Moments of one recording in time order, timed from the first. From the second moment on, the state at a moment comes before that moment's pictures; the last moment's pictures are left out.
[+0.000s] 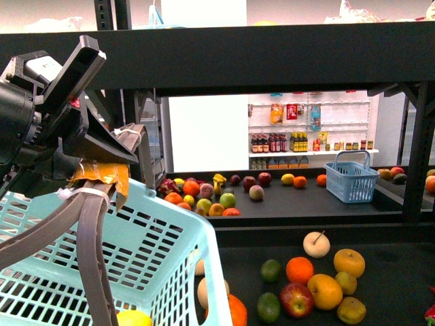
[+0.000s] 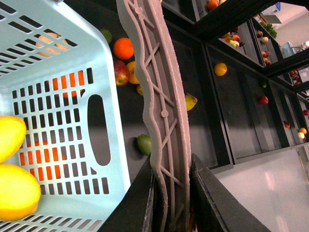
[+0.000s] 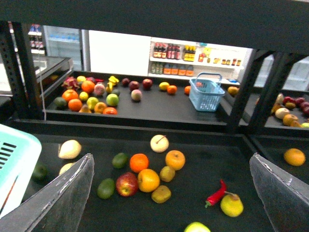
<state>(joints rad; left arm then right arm) -0.16 1.48 1.16 -0.15 0.55 -0.53 0.37 0.72 0.52 0.29 0.49 -0.13</state>
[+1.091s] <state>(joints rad) -0.16 1.48 1.16 -0.15 0.55 -0.54 0.01 0.02 0.02 0.00 0.00 -0.01</state>
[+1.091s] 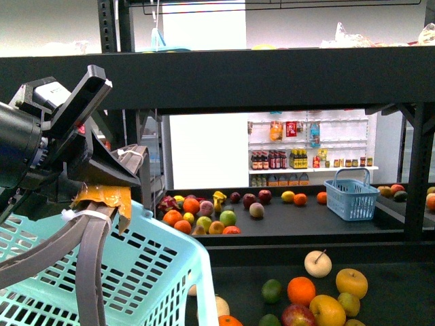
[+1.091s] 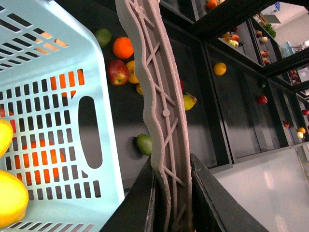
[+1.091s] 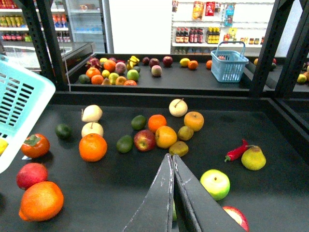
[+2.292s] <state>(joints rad) 0.16 1.48 1.10 0.38 0.30 -1.08 0.00 0.01 0.01 0.00 0.00 -0.01</state>
